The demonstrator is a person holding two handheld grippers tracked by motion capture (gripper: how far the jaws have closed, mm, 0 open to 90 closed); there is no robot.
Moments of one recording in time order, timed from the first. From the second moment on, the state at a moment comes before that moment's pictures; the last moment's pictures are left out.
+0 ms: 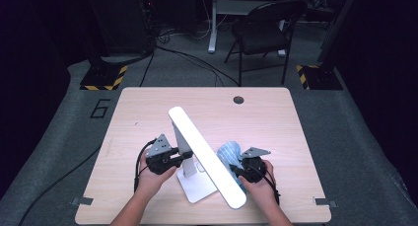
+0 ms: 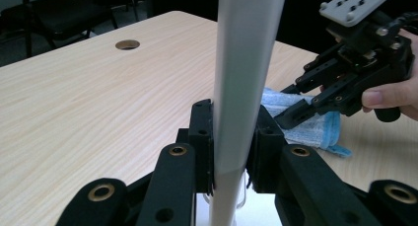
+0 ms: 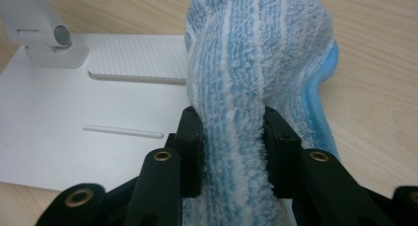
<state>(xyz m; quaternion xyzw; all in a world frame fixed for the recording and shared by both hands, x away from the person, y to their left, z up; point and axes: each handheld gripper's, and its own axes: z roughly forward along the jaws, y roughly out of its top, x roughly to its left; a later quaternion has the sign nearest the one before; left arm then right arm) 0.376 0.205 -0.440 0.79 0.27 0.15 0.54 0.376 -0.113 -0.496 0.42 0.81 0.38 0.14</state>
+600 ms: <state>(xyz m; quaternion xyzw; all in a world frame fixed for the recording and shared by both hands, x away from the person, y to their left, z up) 0.393 0.187 -0.440 0.78 0.28 0.15 0.54 0.367 -0.134 -0.491 0.44 0.78 0.41 0.16</state>
